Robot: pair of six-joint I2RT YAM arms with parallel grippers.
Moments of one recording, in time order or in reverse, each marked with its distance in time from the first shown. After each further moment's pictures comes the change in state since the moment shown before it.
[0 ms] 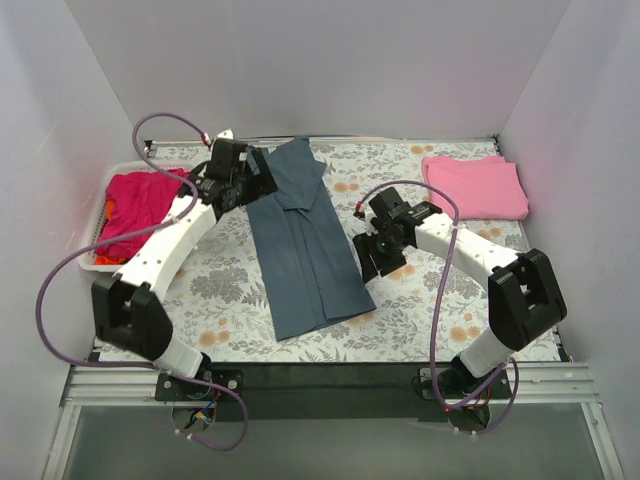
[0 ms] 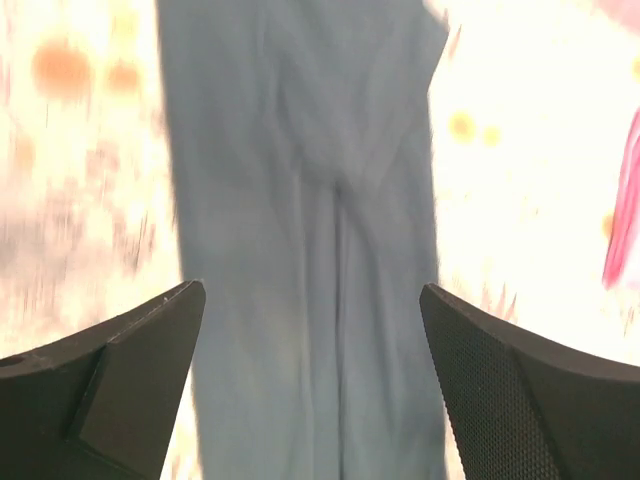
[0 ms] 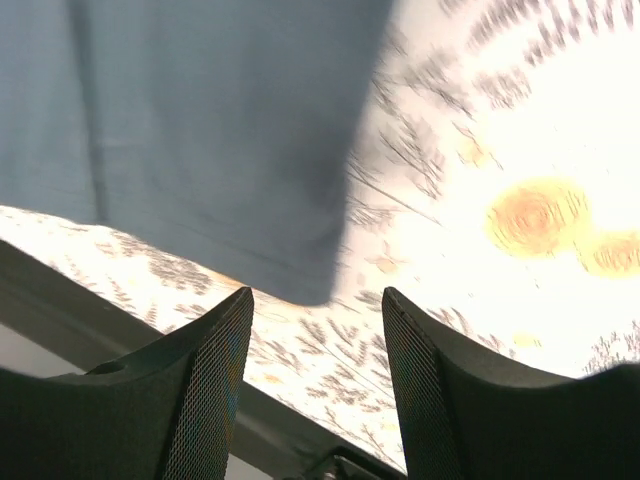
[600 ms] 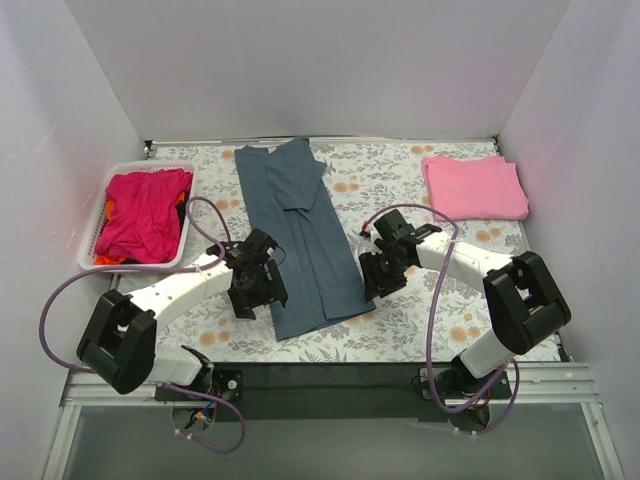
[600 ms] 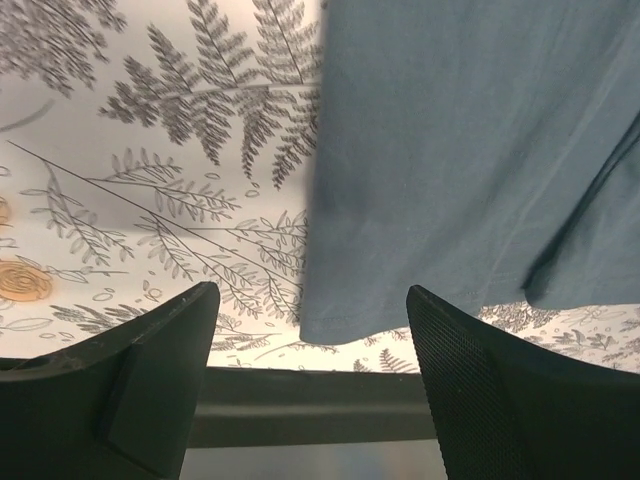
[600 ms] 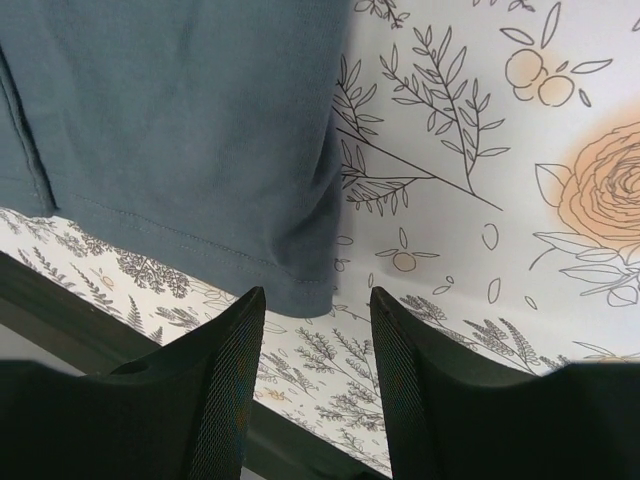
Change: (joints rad) left arm -0.268 -0.293 -0.679 -0.258 0.163 -0.336; right arm -0.034 -0.039 -0.264 0.172 -0.052 0.080
